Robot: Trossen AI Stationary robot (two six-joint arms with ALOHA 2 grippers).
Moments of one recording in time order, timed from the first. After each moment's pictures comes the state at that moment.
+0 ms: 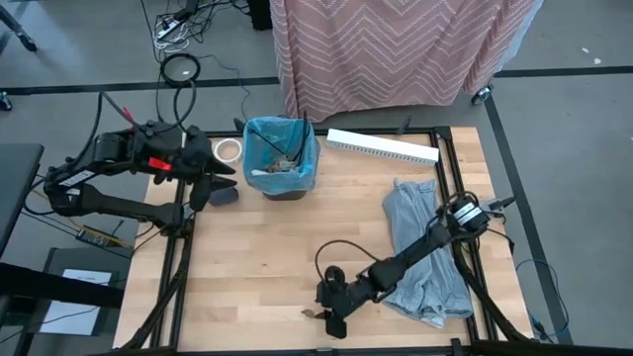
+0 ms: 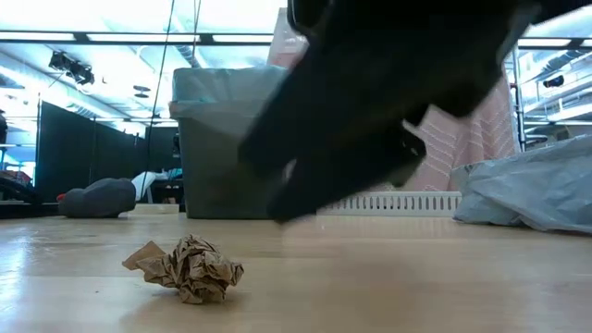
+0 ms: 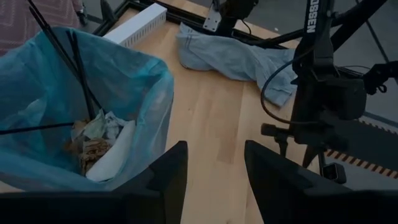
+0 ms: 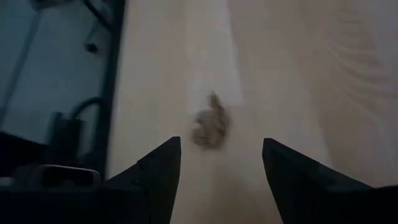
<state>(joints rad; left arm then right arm) 0.12 0.91 1.42 -1.08 0.04 -0.27 0.55 2.08 1.28 0.08 0.19 0.69</state>
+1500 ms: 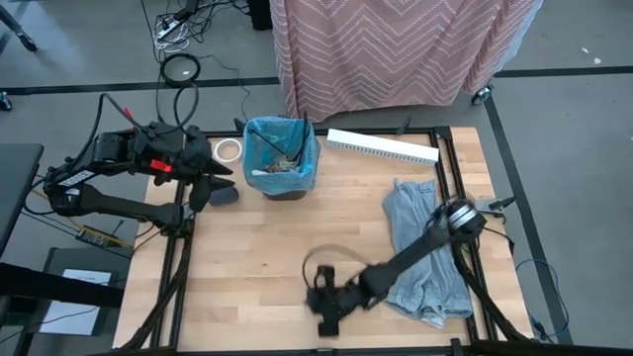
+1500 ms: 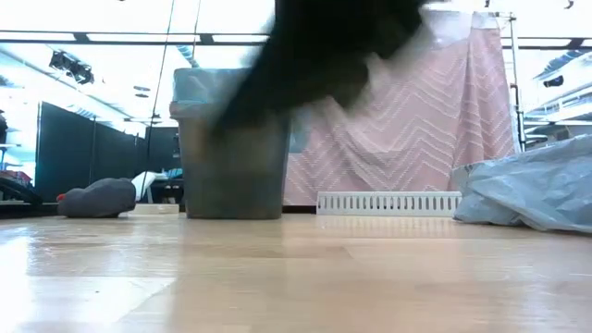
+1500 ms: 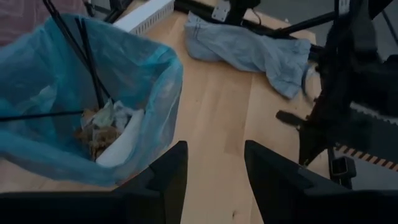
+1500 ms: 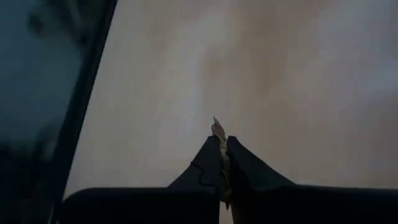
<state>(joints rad) 0.12 0.91 1.42 -1.12 0.02 -0.27 0.53 2.10 1.52 -0.22 0.36 0.41</state>
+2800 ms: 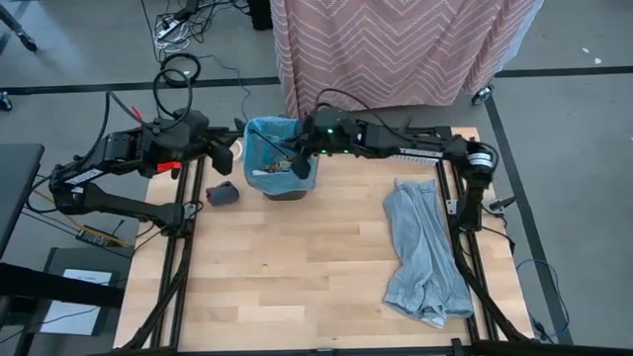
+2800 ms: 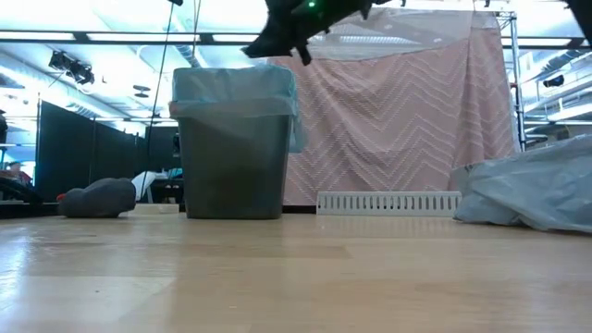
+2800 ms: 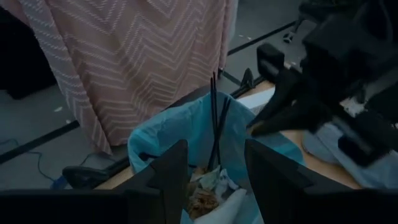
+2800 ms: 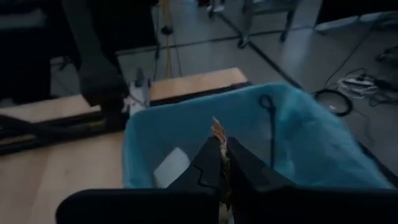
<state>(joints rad) 0.12 0.96 1.42 -0.97 -0.59 -0.46 -0.24 1.86 1.73 -0.22 0.00 0.03</state>
